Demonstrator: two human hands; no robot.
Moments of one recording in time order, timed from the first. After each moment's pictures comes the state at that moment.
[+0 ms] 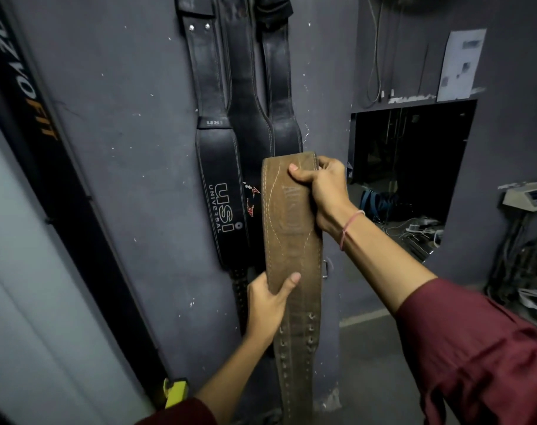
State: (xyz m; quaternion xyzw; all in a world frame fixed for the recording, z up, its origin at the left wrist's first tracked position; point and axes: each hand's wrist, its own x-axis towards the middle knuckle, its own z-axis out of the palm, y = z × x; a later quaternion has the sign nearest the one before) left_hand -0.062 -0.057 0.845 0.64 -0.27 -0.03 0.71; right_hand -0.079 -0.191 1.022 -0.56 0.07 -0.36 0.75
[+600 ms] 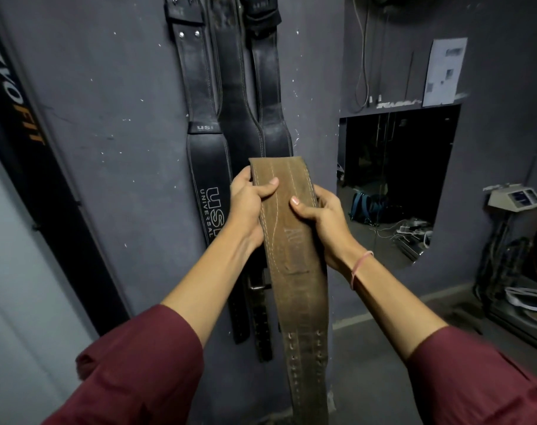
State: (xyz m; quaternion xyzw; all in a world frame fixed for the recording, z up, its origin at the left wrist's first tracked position) left_hand -0.033 -0.085 1.019 0.51 -0.25 -0.14 0.81; right_hand -0.112 -0.196 0.976 -0.61 -0.02 -0.31 0.73
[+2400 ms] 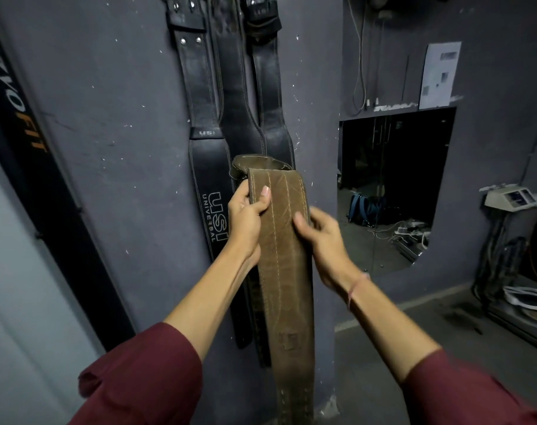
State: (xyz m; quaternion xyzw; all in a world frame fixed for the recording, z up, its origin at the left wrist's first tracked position) left_hand -0.024 -0.077 0.995 0.48 -0.30 -0.07 0.82; right_hand -0.110 -0.179 0.949 -0.63 -0.01 -0.33 0.71
